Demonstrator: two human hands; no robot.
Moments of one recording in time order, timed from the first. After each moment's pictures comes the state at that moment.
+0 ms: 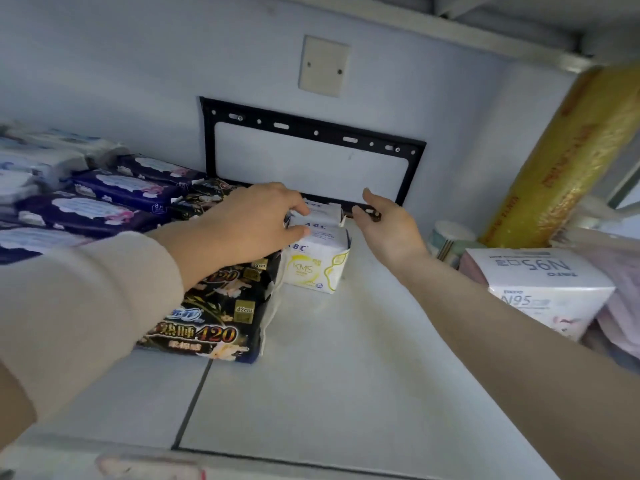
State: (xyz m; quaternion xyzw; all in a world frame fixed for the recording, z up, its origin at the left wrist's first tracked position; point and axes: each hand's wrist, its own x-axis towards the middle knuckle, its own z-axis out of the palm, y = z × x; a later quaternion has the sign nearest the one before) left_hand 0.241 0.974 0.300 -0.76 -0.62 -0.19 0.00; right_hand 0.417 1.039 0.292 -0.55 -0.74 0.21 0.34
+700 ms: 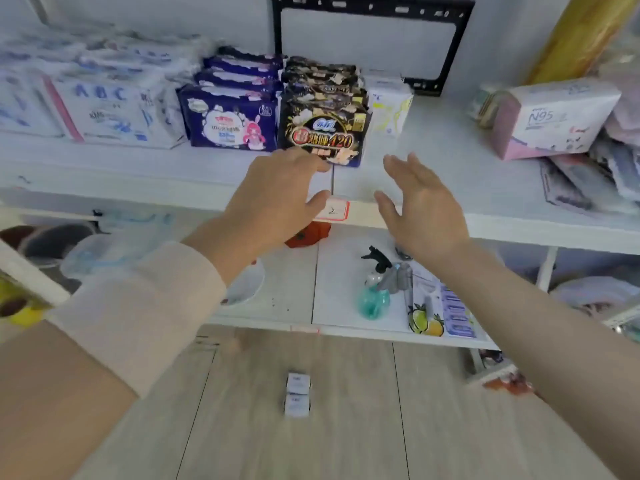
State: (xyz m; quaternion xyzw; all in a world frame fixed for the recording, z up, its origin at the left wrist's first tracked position) left_hand 0.212 0.699 0.244 -0.74 -0.64 -0.20 0.03; right_hand 0.395 0.740 0.222 -0.51 -0.83 0.01 0.24
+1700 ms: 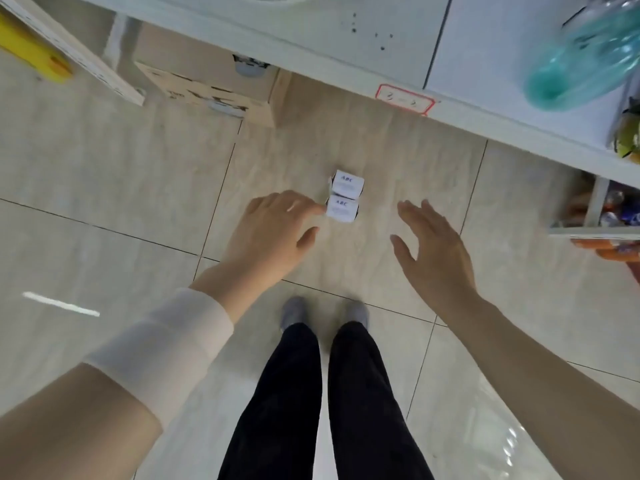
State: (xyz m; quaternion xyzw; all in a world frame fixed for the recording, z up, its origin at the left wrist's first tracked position) left_hand 0.159 0.549 -0.232 -0.63 -0.73 -0.09 -0.26; right_hand 0.374 0.621 -0.230 -0.53 -0.80 0.26 -0.07
